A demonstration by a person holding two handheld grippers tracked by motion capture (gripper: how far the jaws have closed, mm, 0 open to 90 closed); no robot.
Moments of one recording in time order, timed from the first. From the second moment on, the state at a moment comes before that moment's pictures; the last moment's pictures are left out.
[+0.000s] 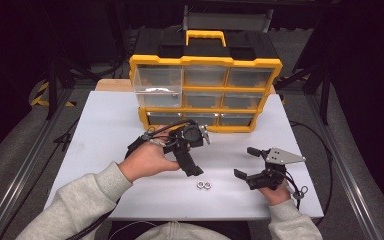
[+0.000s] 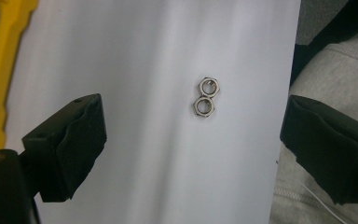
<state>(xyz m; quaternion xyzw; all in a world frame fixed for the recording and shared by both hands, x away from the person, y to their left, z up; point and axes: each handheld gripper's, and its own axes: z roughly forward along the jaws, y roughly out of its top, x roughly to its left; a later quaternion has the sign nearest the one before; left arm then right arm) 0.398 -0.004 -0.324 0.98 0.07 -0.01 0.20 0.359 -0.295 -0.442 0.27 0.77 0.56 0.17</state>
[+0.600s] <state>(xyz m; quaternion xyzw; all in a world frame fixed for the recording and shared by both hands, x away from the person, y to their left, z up) 0.390 -0.021 -0.386 0.98 0.05 -0.02 0.17 0.359 -0.295 -0.443 0.27 0.77 0.55 0.17</state>
